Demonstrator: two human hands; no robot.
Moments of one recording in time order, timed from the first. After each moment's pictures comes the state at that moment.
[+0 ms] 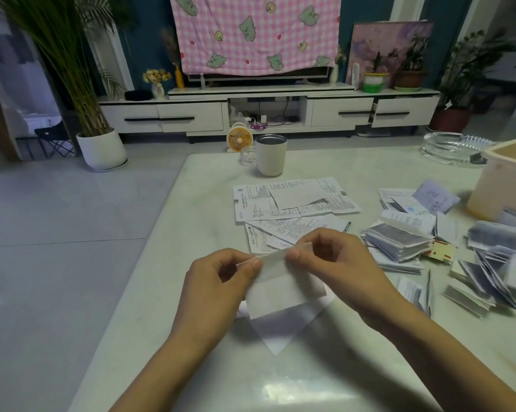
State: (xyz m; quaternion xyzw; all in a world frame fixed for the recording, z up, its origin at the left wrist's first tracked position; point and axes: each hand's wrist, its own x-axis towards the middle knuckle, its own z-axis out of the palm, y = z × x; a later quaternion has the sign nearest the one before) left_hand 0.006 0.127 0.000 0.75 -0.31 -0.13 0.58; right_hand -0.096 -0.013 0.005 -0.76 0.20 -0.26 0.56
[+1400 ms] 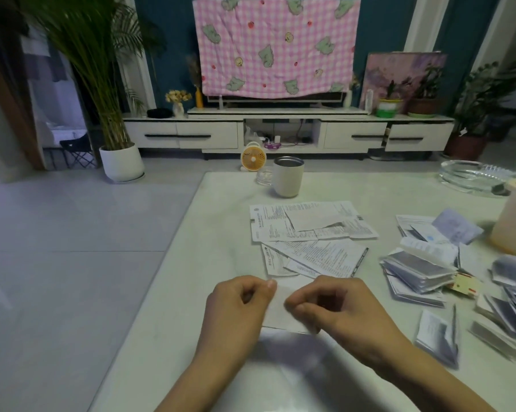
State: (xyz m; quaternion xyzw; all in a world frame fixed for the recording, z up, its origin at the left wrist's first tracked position) left_hand 0.014 0.120 -0.011 0.77 -0.28 -0.12 0.57; right_hand -0.092 0.005 -0.001 -0.77 0.17 -0.20 0.59
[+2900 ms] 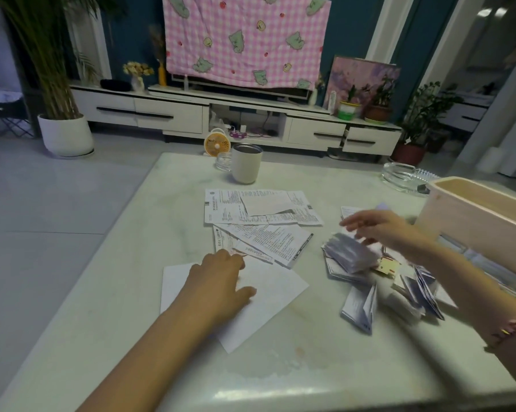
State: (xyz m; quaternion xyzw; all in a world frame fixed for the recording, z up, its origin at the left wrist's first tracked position) left_hand 0.008 0.078 -0.022 0.86 -0.47 -0.08 0.16; right_hand -0.145 -0.170 0.033 -0.85 0.35 -0.11 0.38
